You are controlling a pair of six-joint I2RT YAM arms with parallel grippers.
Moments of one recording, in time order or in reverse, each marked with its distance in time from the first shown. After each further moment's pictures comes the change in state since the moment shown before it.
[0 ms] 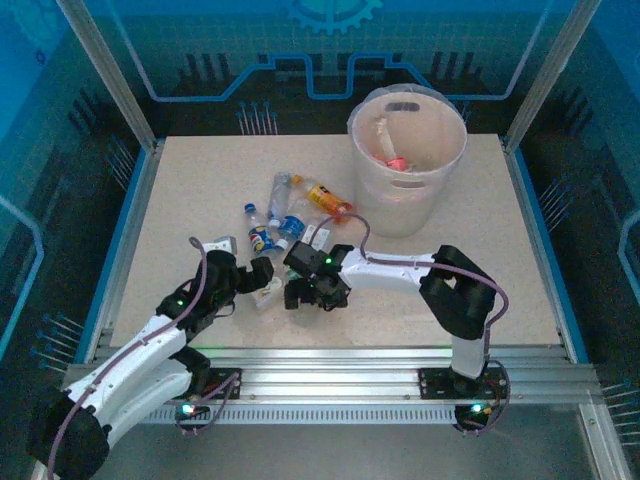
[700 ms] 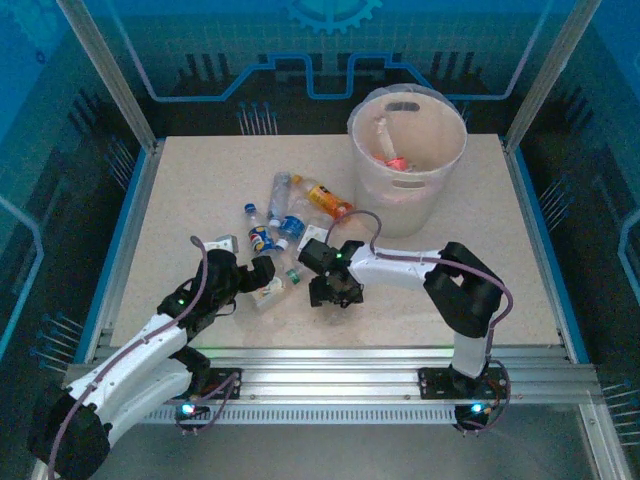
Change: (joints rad) left arm 0.000 0.011 0.000 0.023 0.014 0.000; right arm -0.066 -0.024 -0.063 -0.078 0.098 -0.082
